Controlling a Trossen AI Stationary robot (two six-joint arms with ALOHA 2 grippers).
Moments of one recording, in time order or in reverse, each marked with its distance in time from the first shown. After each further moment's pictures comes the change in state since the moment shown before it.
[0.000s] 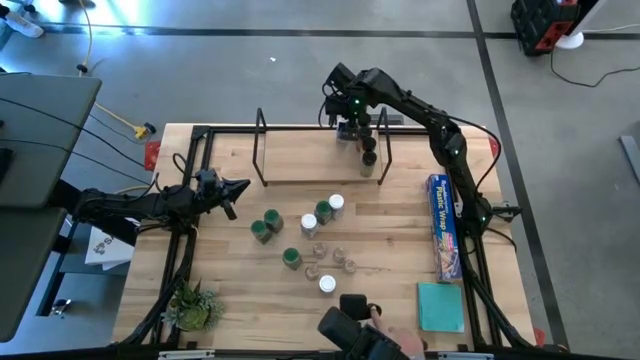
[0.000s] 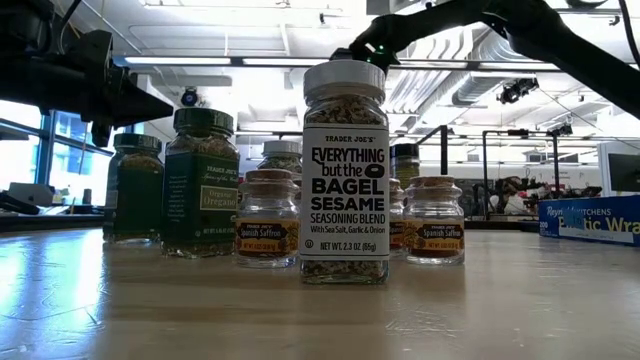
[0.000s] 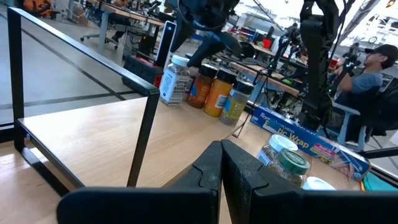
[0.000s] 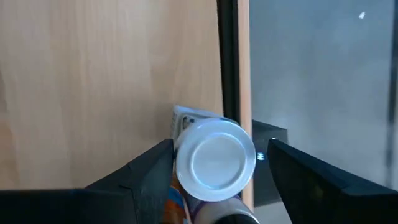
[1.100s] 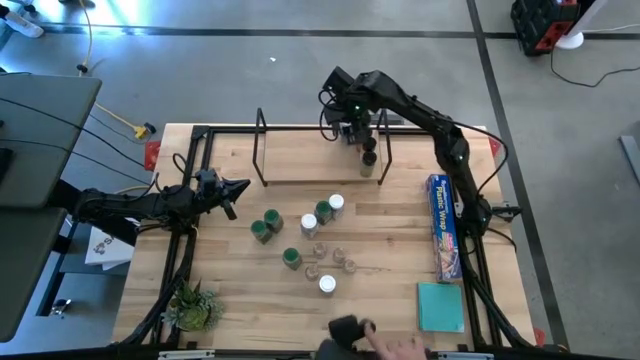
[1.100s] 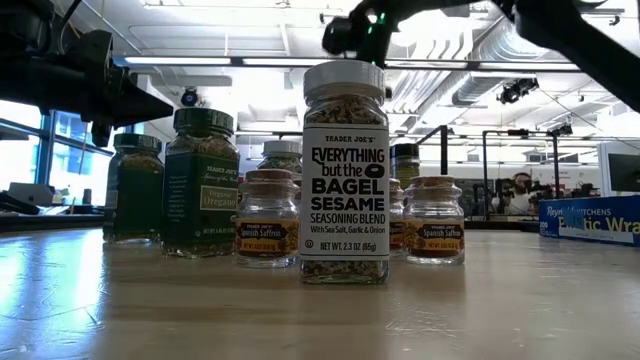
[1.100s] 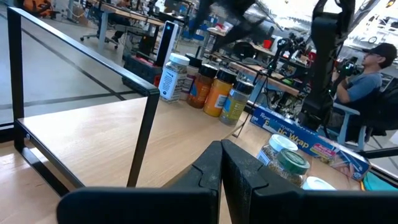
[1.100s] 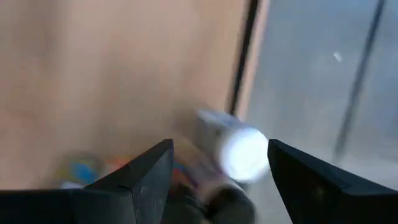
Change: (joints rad) left arm 0.000 0.000 0.000 0.000 0.000 0.000; right arm 0.106 -0.079 0.049 -0.102 0.047 -0.157
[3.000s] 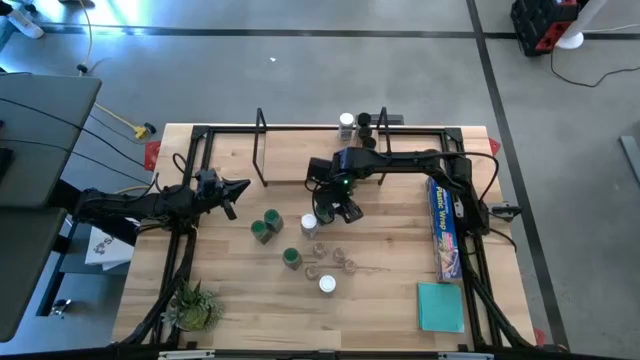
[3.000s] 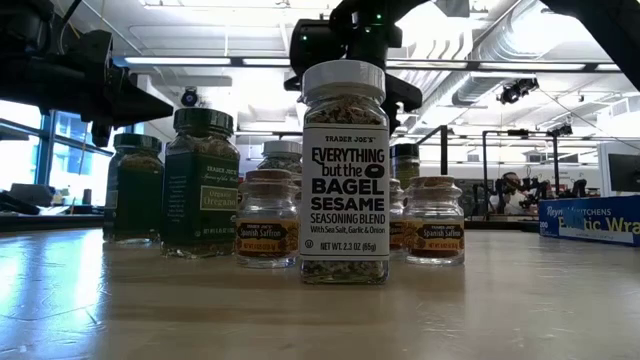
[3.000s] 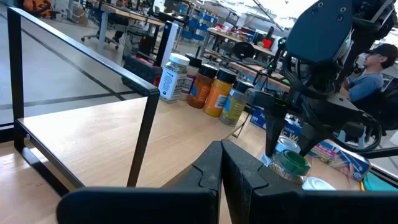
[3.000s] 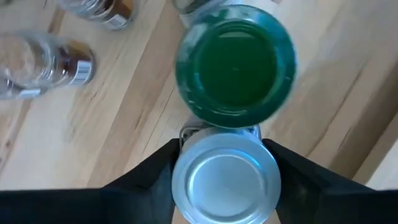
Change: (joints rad) left arm 0.000 0.000 0.000 0.000 0.000 0.000; right arm 0.360 -0.085 -0.570 0.233 -0.253 0.178
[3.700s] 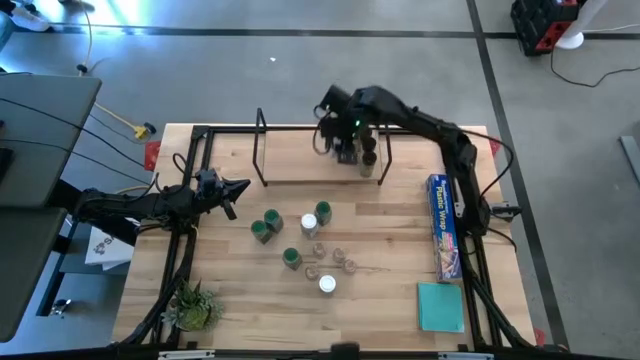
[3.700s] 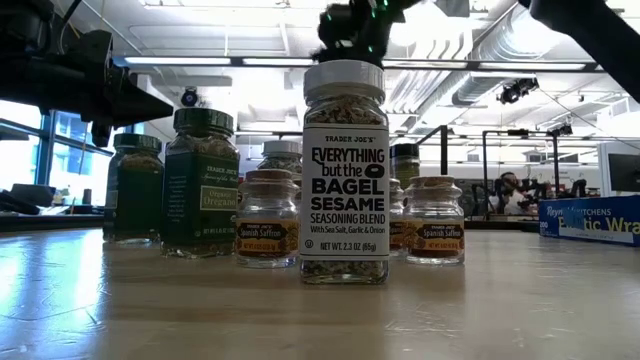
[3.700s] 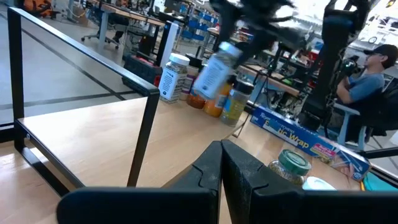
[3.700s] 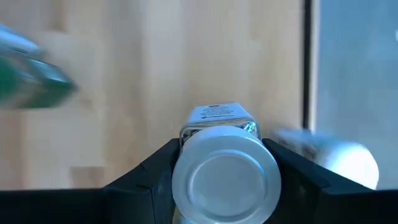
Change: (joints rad) left arm 0.000 0.000 0.000 0.000 0.000 0.000; right arm -0.289 0.000 0.390 -0.177 0.143 0.133
